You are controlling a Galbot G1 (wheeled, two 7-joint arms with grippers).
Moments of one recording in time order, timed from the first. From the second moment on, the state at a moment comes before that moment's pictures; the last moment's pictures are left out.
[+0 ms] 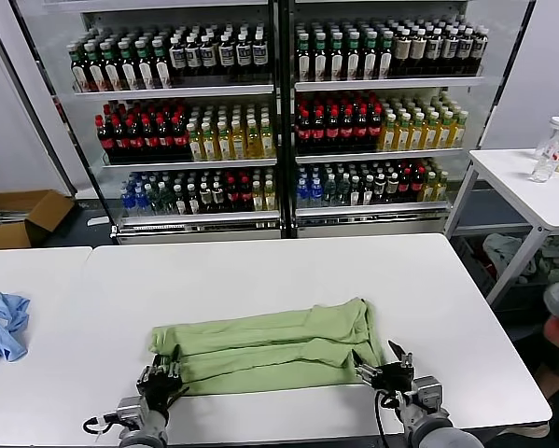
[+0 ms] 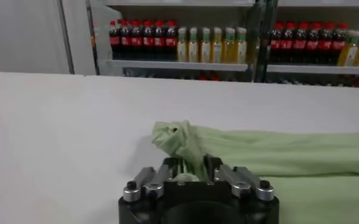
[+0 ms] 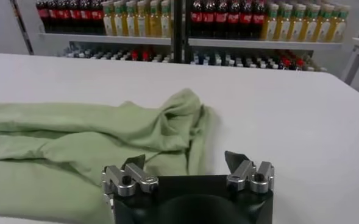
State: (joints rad) left arm 1.49 -1.41 -0.55 -1.89 -0.25 0.28 -0.17; right arm -1.44 1.10 0.36 2.05 0.41 -0.45 0.17
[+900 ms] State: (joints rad) left arm 1.44 -1.26 -0.83 -2.12 -0.70 0.38 -0.10; right arm -1.43 1.09 0.36 2.06 0.43 -0.45 0.18
